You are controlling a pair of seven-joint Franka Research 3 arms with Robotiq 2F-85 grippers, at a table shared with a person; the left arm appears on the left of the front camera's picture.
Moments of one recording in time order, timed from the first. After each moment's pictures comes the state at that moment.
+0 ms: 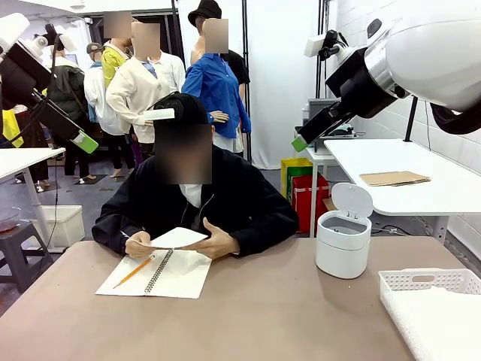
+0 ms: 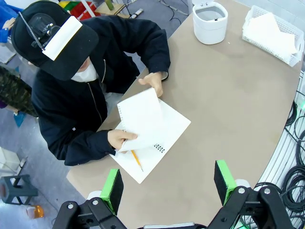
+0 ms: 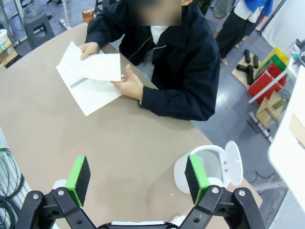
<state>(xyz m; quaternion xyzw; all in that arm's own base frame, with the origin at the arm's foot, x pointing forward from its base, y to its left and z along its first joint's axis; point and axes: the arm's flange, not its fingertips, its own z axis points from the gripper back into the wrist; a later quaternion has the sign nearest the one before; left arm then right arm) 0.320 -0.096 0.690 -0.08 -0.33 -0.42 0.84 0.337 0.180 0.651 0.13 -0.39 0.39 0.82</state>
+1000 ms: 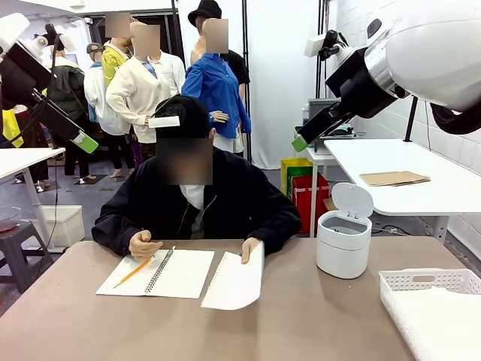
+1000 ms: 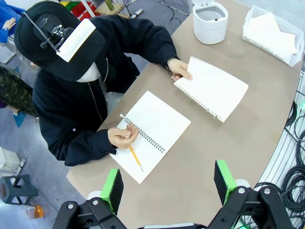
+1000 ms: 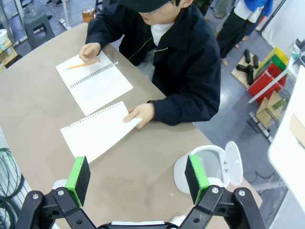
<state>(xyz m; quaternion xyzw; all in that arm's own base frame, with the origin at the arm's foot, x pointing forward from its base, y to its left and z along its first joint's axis) 0.320 -0.096 0.690 -0.08 -0.33 -0.42 0.84 0.337 0.180 0.651 0.13 -0.39 0.39 0.82</state>
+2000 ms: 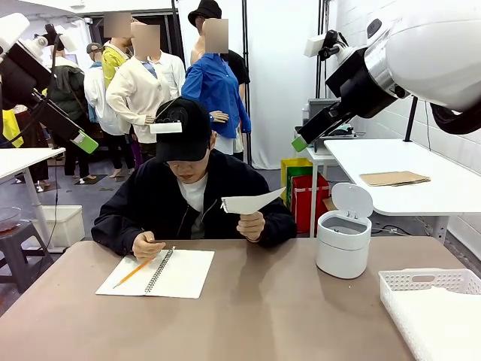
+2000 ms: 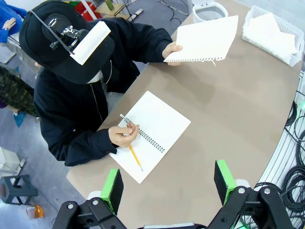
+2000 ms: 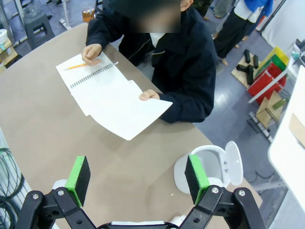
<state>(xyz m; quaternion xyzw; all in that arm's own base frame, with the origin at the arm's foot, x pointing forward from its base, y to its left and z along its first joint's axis) 0.320 -0.096 0.690 -0.08 -0.33 -0.42 0.84 0.337 0.180 0.651 0.13 -0.39 0.39 0.82</state>
